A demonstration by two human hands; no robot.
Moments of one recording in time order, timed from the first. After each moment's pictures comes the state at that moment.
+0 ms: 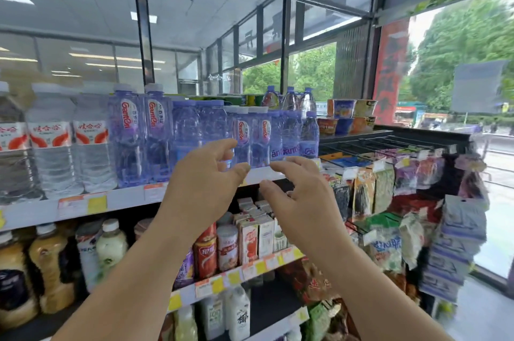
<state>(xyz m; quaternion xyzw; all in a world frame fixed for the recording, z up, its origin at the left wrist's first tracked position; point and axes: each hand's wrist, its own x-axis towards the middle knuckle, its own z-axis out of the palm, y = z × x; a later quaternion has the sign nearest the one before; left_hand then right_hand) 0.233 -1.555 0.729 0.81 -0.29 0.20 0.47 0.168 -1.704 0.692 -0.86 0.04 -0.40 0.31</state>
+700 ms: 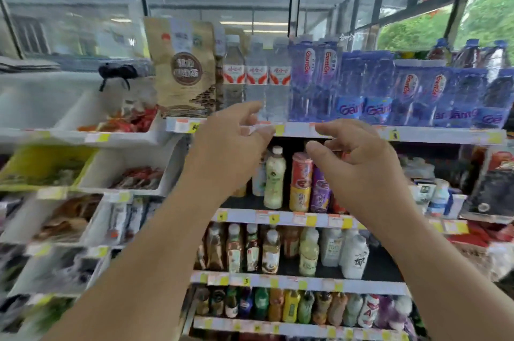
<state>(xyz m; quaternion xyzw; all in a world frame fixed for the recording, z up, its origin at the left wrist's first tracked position) 0.132 -1.330 0.701 0.84 -0.10 0.29 0.45 0.129 -1.514 0.678 -0.84 -0.14 -0.34 0.39</state>
